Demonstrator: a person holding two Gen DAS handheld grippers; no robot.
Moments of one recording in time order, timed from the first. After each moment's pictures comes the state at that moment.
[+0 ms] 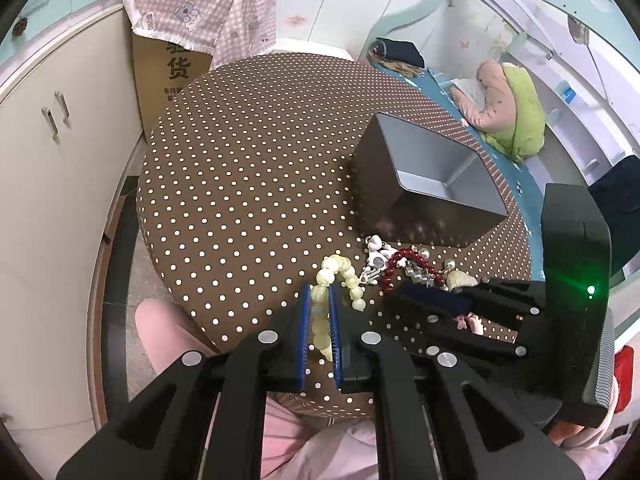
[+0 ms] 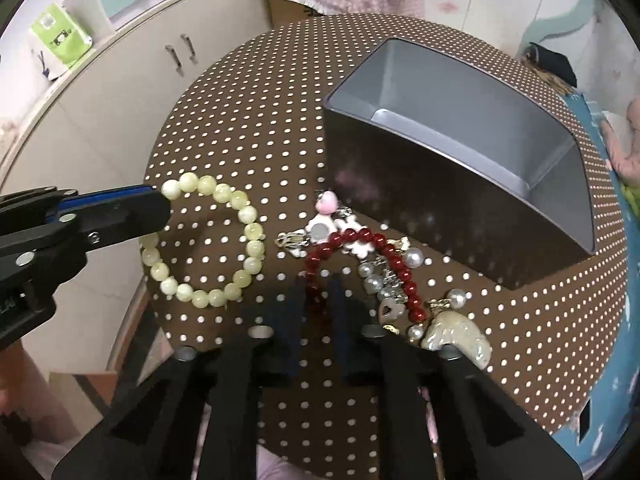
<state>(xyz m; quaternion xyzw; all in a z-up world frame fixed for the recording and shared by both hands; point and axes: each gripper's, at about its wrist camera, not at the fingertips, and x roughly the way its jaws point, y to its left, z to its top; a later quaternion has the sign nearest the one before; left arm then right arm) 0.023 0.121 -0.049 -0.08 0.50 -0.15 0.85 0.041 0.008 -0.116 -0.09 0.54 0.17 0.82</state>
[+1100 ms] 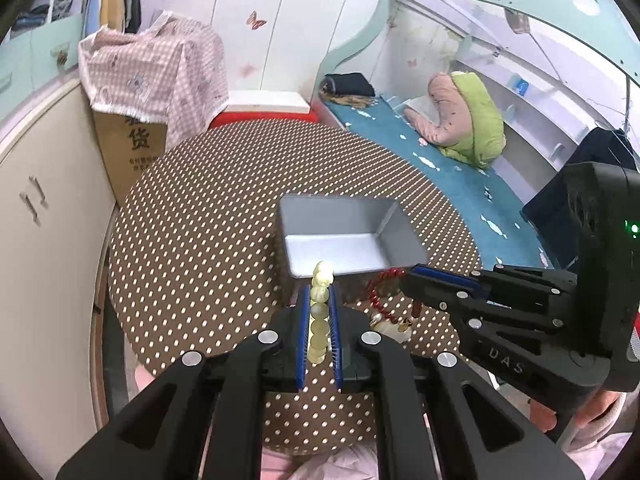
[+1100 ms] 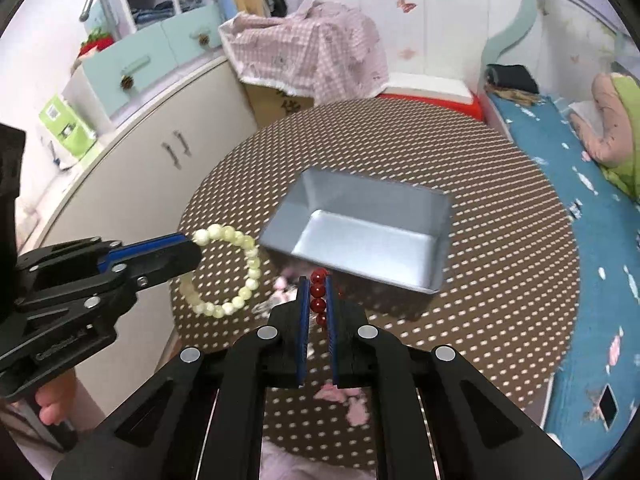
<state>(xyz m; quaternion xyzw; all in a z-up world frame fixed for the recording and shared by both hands) 0.025 0.067 0.017 -0.03 0.41 -0.21 0.88 0.018 -0.092 -0.016 0.01 0.44 0.15 0.89</state>
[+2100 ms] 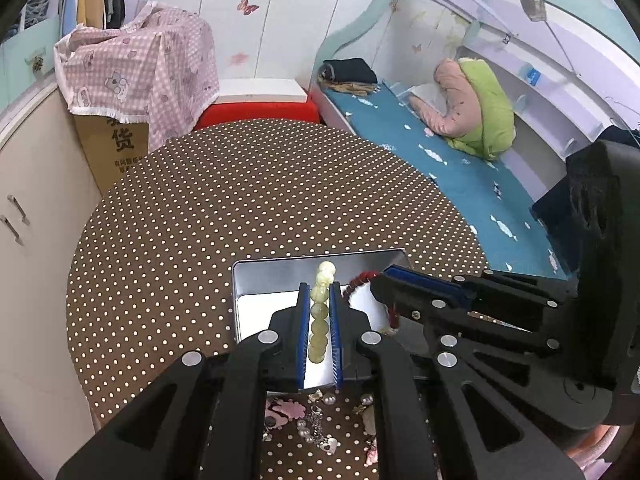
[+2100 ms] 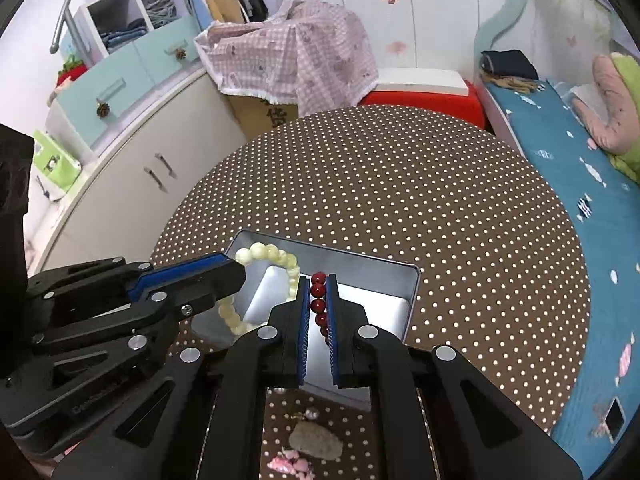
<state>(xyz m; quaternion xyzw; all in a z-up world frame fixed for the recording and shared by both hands) 0.115 0.009 -0.002 -0.02 0.45 -0.21 0.87 0.110 -0.124 -0.031 0.05 0.45 0.15 0.88</state>
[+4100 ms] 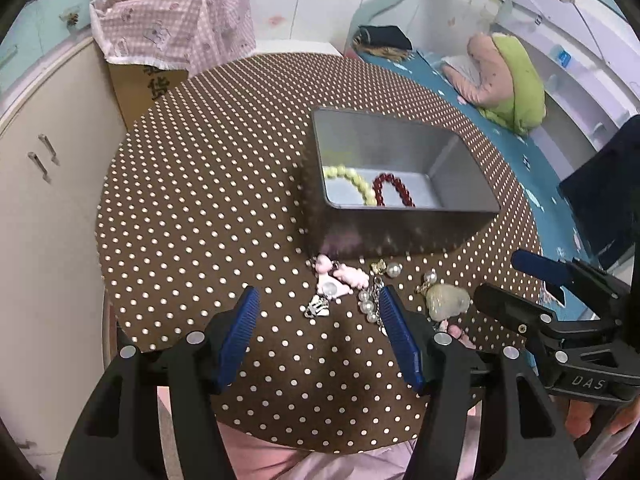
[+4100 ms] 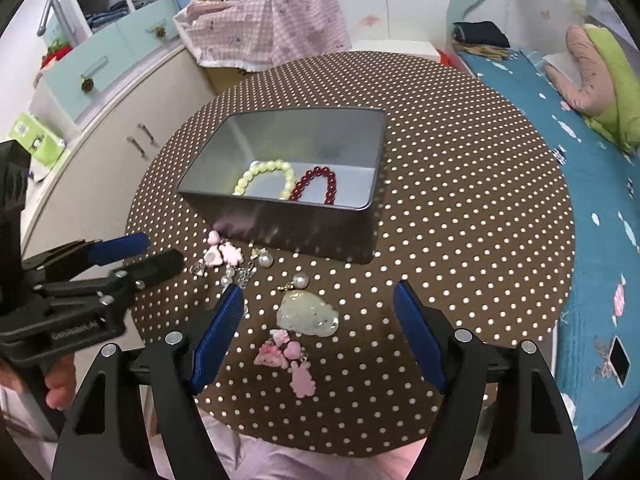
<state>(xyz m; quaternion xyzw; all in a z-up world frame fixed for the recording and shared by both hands) 0.045 0.059 -0.057 -0.01 0.50 -0.16 0.85 0.016 -0.131 -0.075 0.05 0.49 0.11 0.87</state>
